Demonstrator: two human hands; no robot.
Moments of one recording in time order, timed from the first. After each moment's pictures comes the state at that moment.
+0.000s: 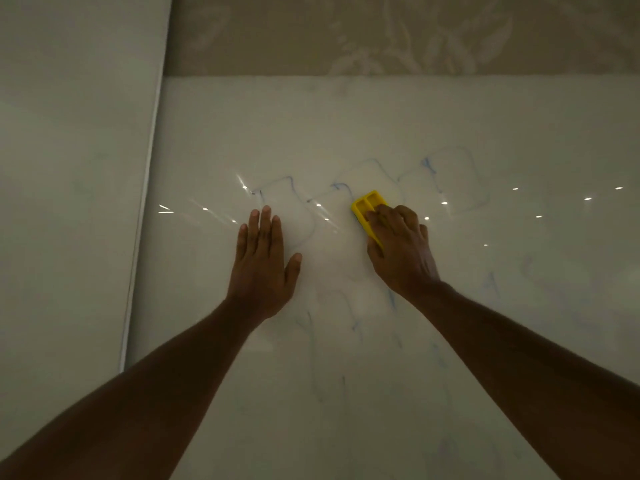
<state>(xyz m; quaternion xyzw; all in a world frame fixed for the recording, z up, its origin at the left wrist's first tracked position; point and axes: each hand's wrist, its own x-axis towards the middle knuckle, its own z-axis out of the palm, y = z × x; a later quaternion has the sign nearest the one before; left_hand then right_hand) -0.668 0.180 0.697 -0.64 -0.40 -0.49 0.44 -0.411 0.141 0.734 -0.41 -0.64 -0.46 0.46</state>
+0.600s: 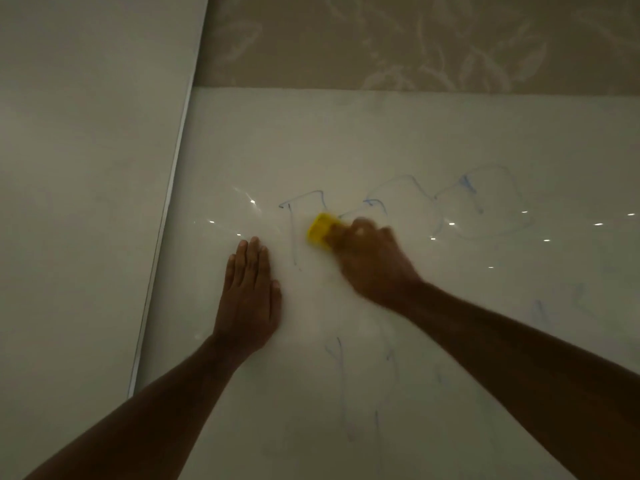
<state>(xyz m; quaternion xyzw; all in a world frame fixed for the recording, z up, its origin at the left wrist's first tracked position) -0.729 0.211 0.677 -0.63 -0.38 -0.54 0.41 -0.493 0.168 0.760 -0.27 -0.68 -0.58 0.36</state>
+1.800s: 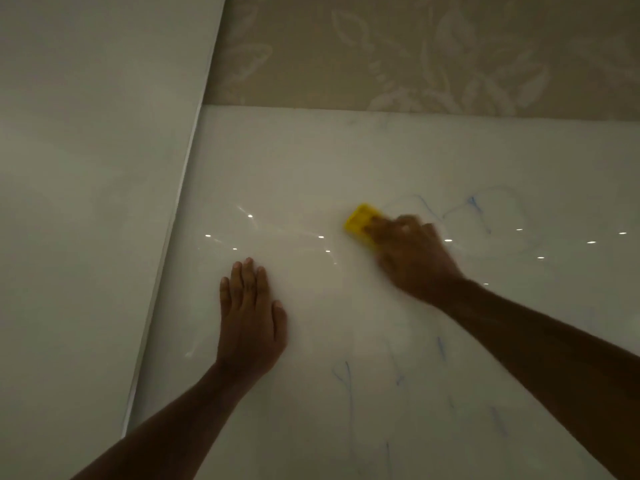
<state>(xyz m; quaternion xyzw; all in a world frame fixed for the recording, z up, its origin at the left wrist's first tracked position) -0.725 0.211 0.674 -0.61 -0.41 -0.57 0.37 -0.451 0.163 0.795 -0.35 -0.65 -0.58 0.34</state>
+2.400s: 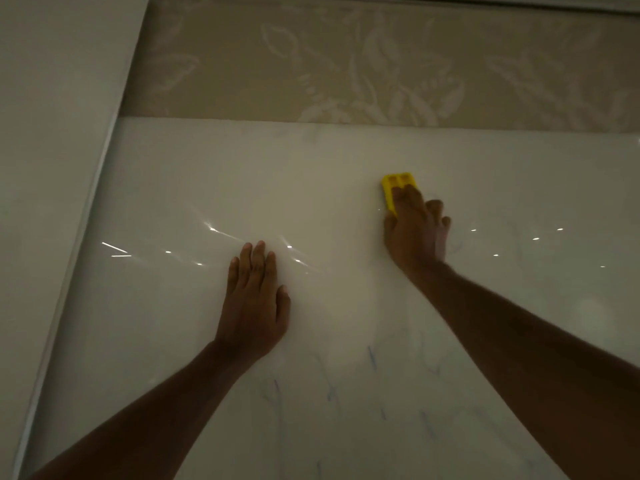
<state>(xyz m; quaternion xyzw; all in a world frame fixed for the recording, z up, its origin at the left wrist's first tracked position) -0.625 0.192 0.734 -0.67 -0.35 -0.53 0.39 -0.370 0.146 0.836 -0.52 -0.48 -0.44 0.55</state>
